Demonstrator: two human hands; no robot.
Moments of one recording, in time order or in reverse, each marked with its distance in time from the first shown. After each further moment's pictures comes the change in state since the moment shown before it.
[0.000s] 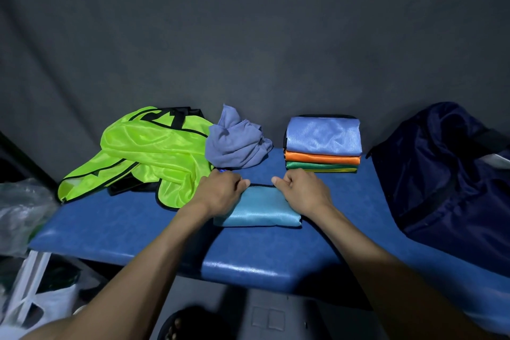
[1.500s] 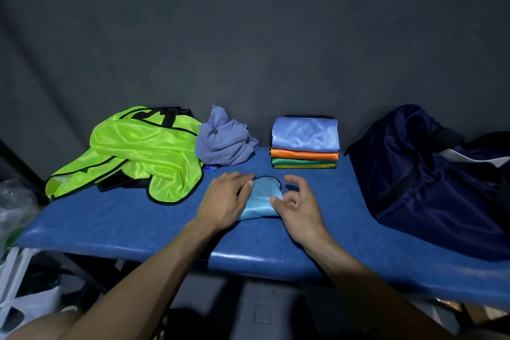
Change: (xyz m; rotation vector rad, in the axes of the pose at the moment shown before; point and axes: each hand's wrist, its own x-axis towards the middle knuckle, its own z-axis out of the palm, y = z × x) left_hand -0.019 0.018 0.046 -0.252 0.337 0.264; right_hand -0.078 0.012 0.012 0.766 0.098 0.116
